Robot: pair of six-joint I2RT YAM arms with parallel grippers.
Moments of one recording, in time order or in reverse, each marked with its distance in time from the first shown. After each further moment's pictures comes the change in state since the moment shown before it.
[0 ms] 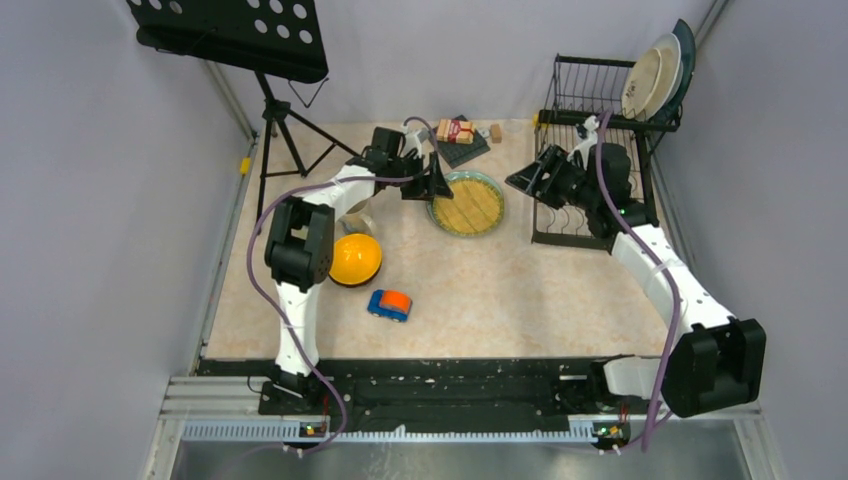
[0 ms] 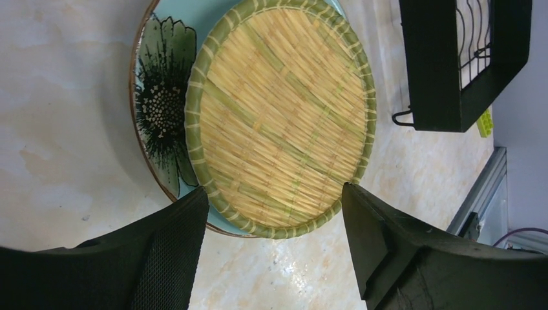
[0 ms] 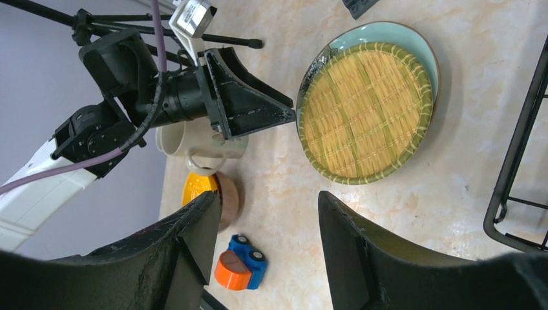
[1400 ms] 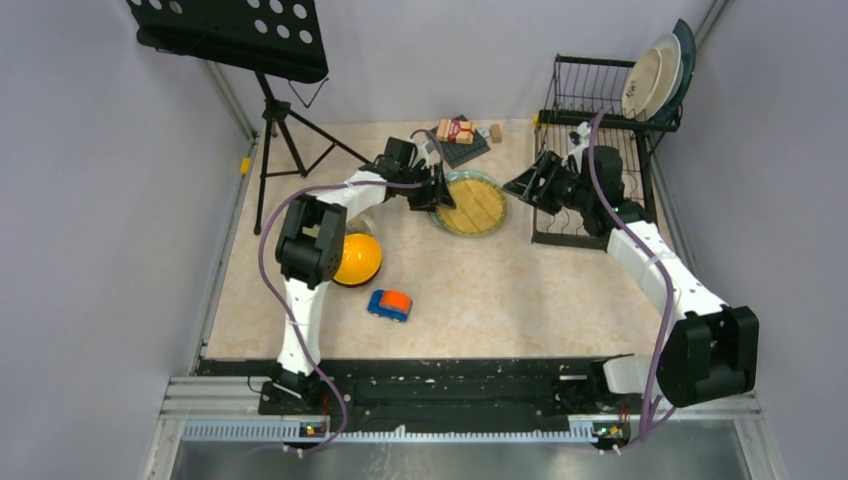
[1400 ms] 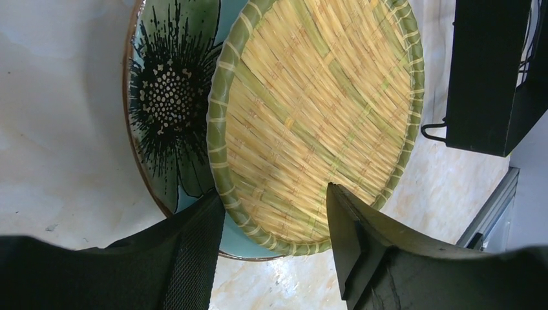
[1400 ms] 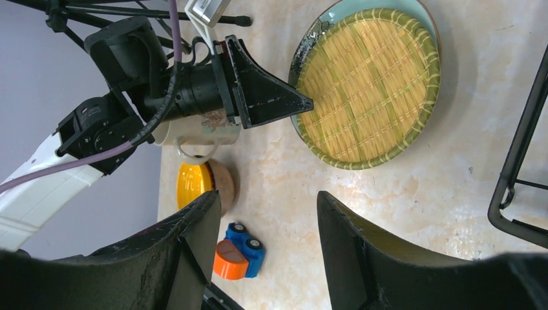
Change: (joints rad) left arm -0.041 0.069 0.001 -0.007 -0.099 -0.077; right arm 0.000 0.047 -0.014 -0.016 -0.027 0.010
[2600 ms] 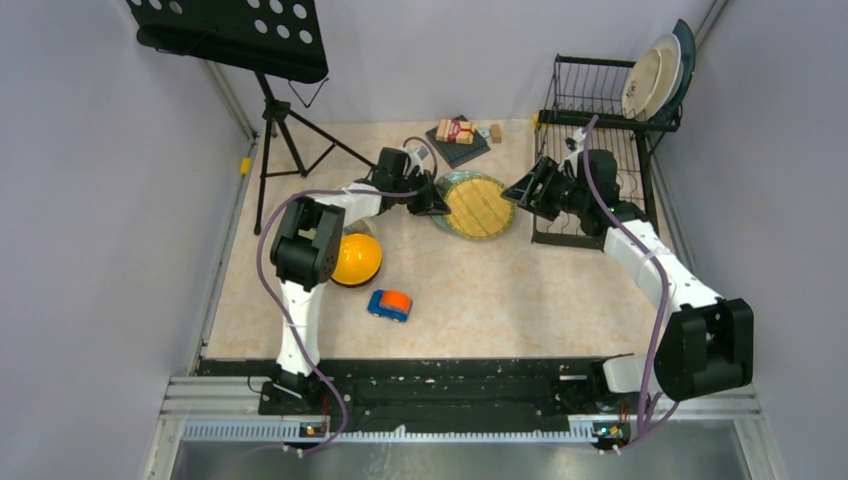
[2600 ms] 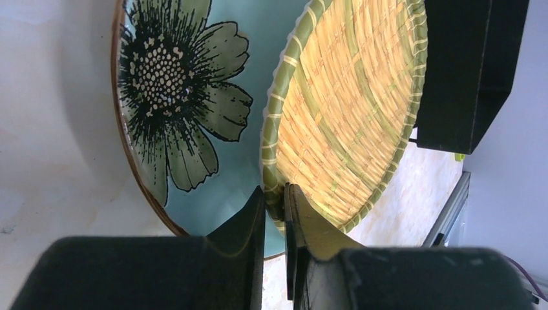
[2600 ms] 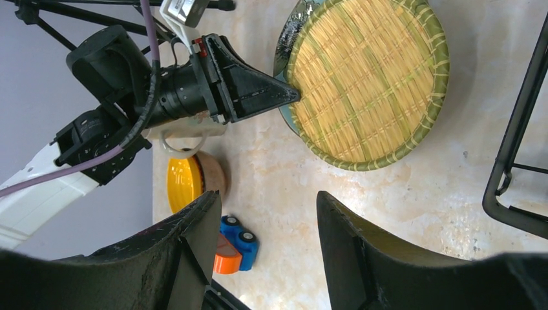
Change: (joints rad) left arm 0.009 -0.033 -0.164 0.232 0.072 -0.138; right arm 0.000 0.028 -0.018 -0.011 -0.006 0.001
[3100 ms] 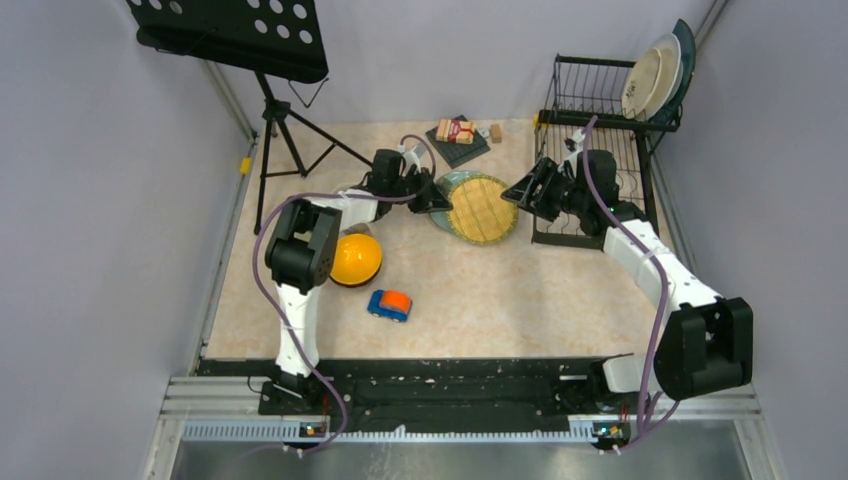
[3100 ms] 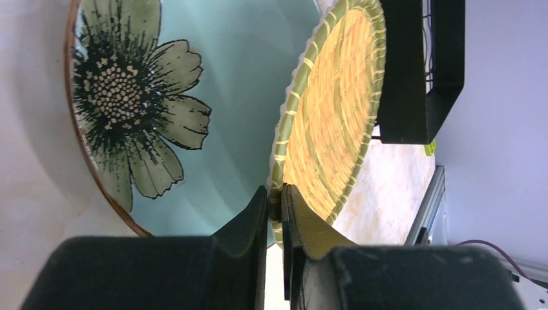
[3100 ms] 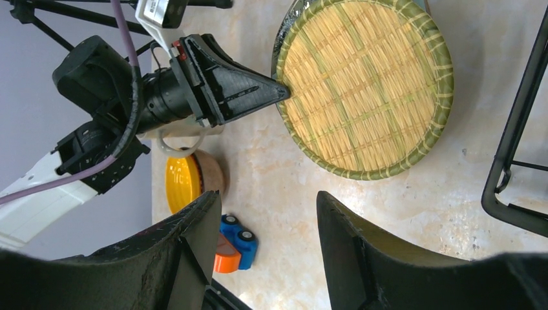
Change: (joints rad) left arm 0.010 -0.040 -0.102 0.208 0.074 -0.051; right arm 0.000 0.005 0.000 -0.006 0.000 0.000
